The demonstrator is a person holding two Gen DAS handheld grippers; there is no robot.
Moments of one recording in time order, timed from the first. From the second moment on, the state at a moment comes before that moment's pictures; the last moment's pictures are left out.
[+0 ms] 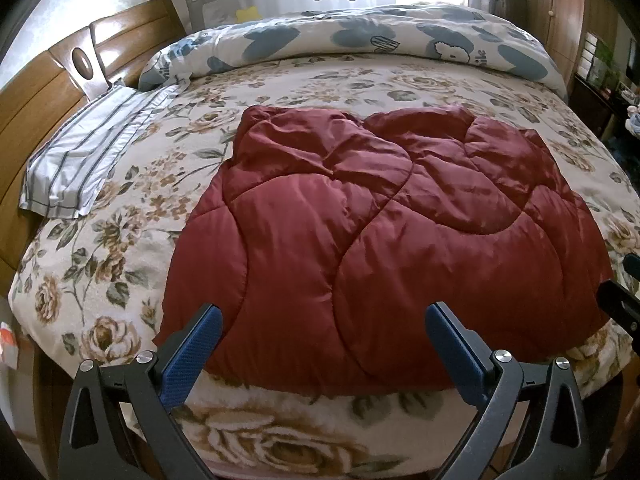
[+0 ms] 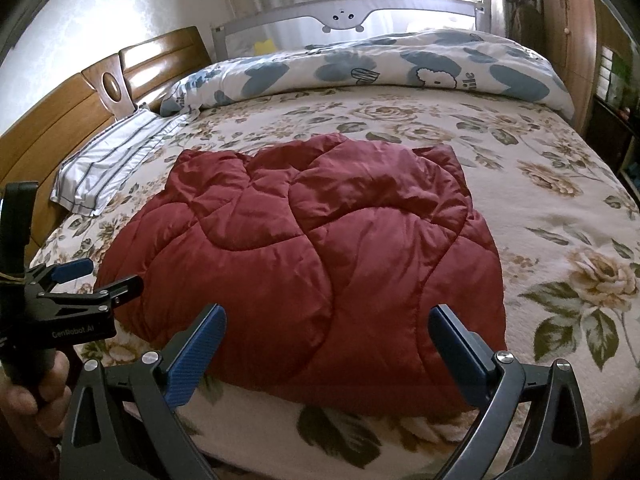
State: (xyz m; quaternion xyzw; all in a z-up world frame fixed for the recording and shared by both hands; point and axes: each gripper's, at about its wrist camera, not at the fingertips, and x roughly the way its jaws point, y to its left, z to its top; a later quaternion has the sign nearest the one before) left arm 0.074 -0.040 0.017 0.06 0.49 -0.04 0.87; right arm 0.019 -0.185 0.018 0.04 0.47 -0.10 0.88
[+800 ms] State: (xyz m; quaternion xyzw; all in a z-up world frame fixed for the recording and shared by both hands) left arm 0.083 -0.038 0.016 0.06 0.49 -0.03 0.87; right arm 0.031 -0.177 0.018 0.04 0.47 -0.09 0.88
